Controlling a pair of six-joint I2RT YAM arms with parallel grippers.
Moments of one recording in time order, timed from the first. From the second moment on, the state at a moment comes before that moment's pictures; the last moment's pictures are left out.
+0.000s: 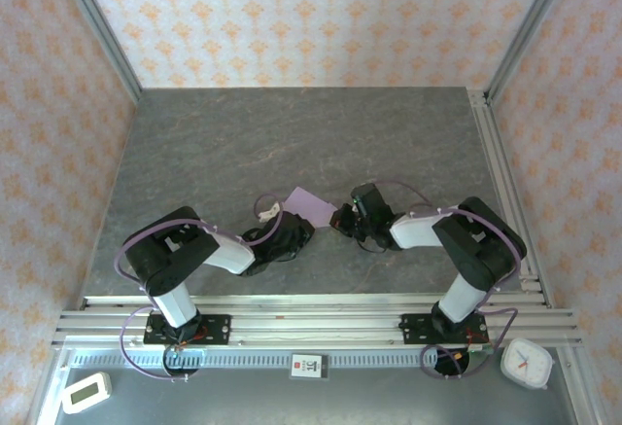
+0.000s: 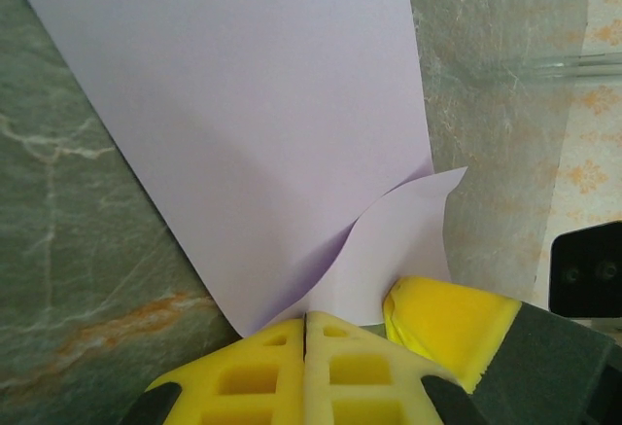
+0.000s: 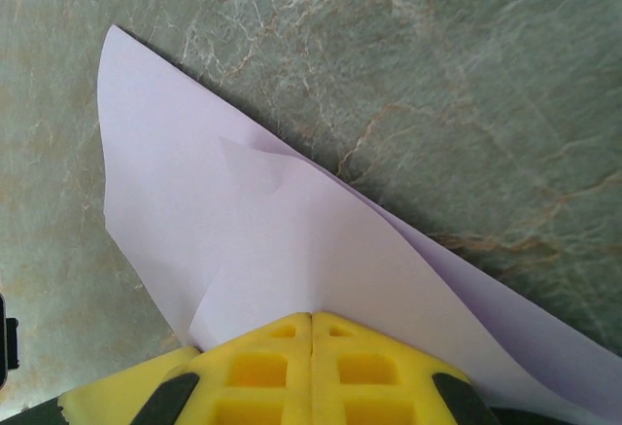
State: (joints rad) left arm -0.80 1.71 0.48 0.59 -0.12 -1.47; right arm 0.62 1.66 0.59 0.28 -0.25 1.03
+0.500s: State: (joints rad) left arm -0.79 1.60 0.56 0.44 -0.12 -1.38; right arm 0.68 1.66 0.54 0.38 -0.16 1.13
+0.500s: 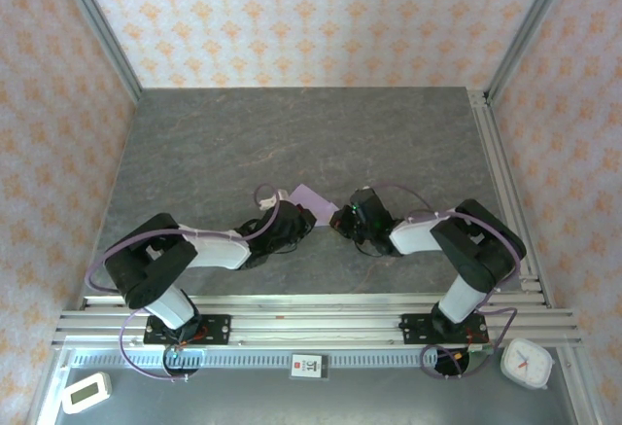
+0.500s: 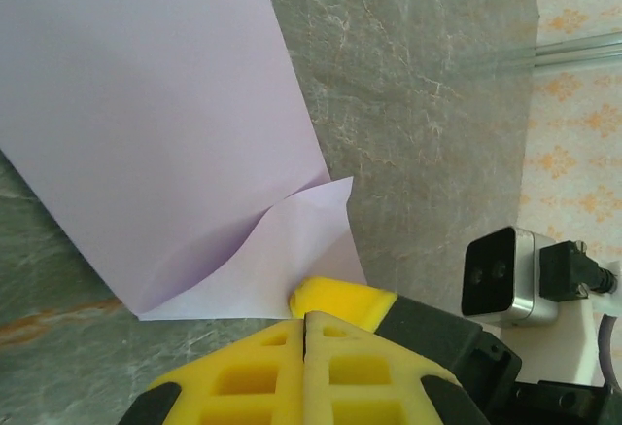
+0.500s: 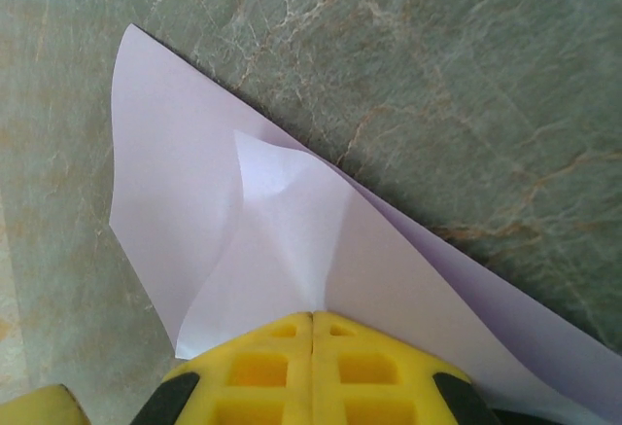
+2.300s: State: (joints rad) left arm -0.79 1.71 0.75 0.36 -0.08 -1.25; right arm 0.63 1.57 0.43 0.40 -0.27 0.94
